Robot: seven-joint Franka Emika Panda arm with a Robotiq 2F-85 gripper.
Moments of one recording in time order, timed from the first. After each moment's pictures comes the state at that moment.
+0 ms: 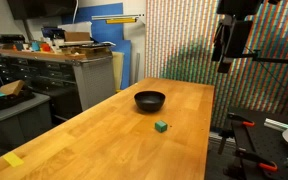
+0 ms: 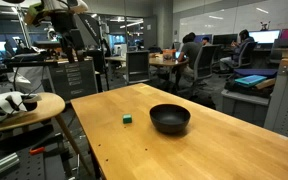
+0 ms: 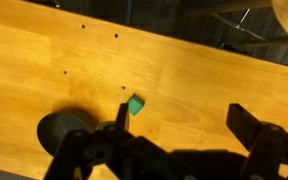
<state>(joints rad) 0.18 -0.63 0.33 -2.68 0.05 2.12 0.23</state>
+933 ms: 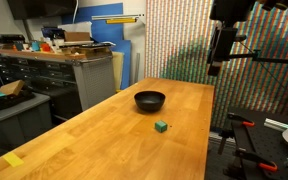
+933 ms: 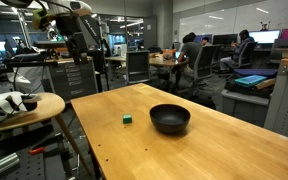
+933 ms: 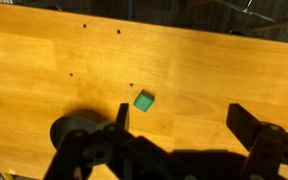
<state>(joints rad) 0.16 -0.58 0.34 -2.68 0.01 2.18 0.35</state>
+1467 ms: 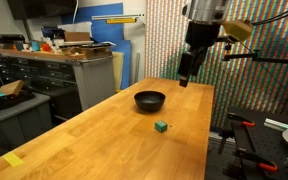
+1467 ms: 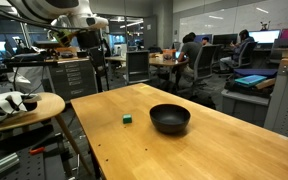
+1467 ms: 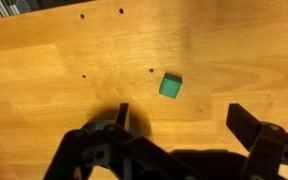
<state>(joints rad) 0.02 -0.36 0.37 -2.66 -0.14 2.39 0.64</state>
